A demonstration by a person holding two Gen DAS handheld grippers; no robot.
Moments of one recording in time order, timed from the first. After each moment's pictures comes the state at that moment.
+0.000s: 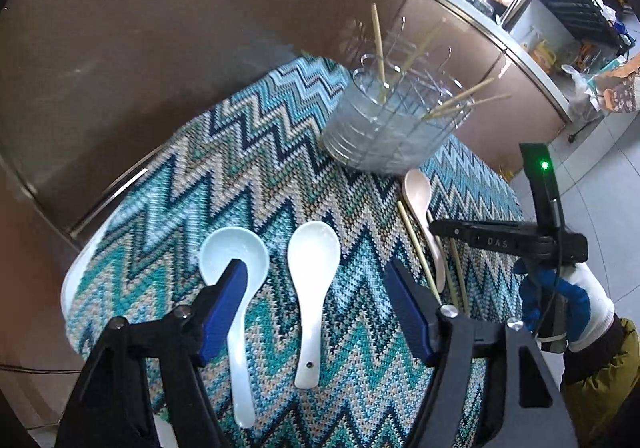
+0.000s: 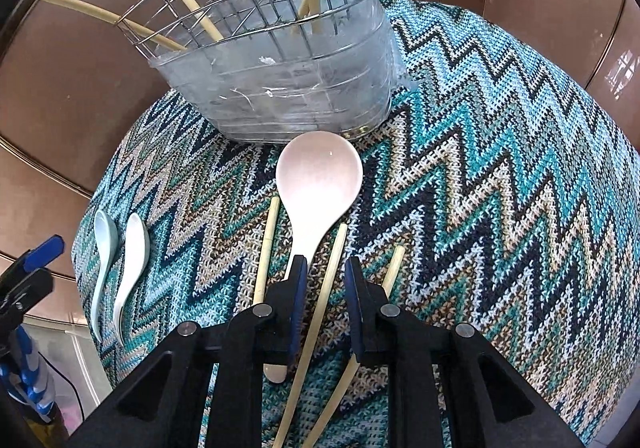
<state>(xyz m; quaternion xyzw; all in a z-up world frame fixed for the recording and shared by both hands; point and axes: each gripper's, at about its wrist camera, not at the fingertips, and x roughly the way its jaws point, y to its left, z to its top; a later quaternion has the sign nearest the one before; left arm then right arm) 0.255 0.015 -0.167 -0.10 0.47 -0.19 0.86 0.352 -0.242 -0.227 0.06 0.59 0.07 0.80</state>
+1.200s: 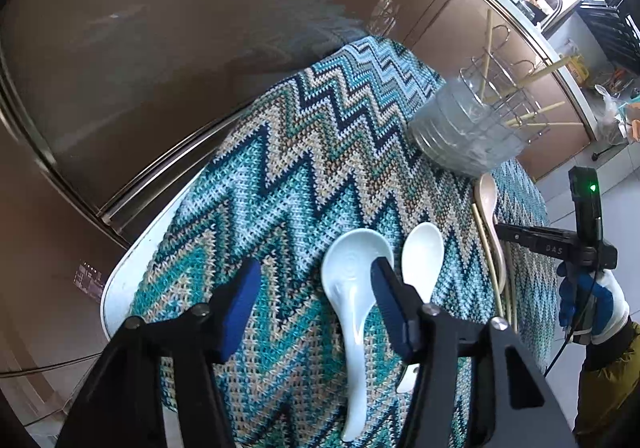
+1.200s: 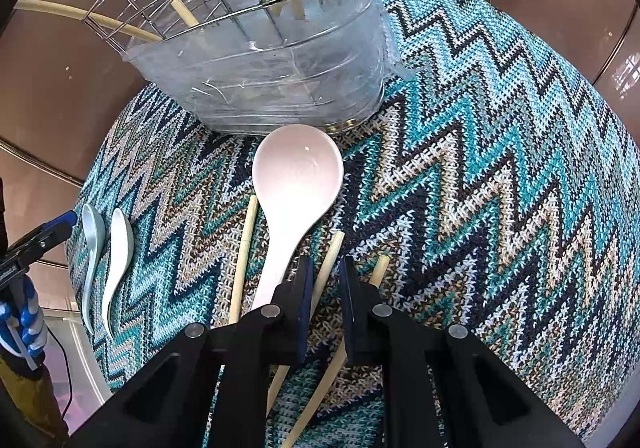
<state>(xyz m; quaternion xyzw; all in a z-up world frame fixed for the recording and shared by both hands) 0.289 0.084 -0.206 -0.12 0.52 -0.15 0.83 0.378 -0.234 -0.244 0.04 0.61 0.08 0.78</state>
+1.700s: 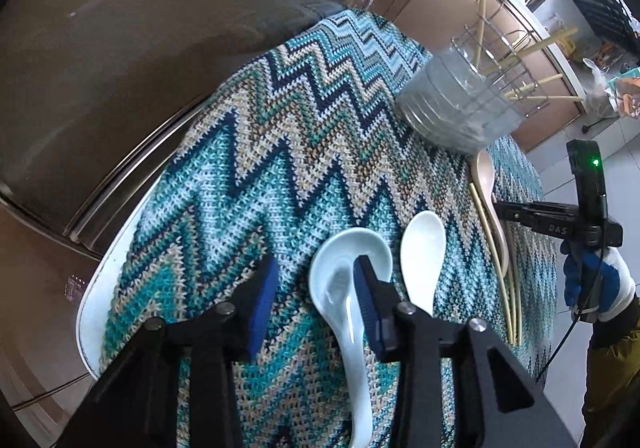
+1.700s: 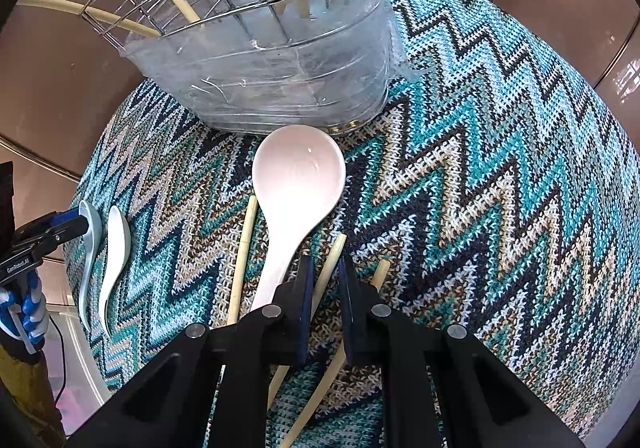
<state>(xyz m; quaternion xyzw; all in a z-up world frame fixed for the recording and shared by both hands) 0.307 0.067 -0.223 -0.10 0.55 -0.19 0.81 0.388 -0.230 -0.250 0.03 0.62 0.08 0.78</state>
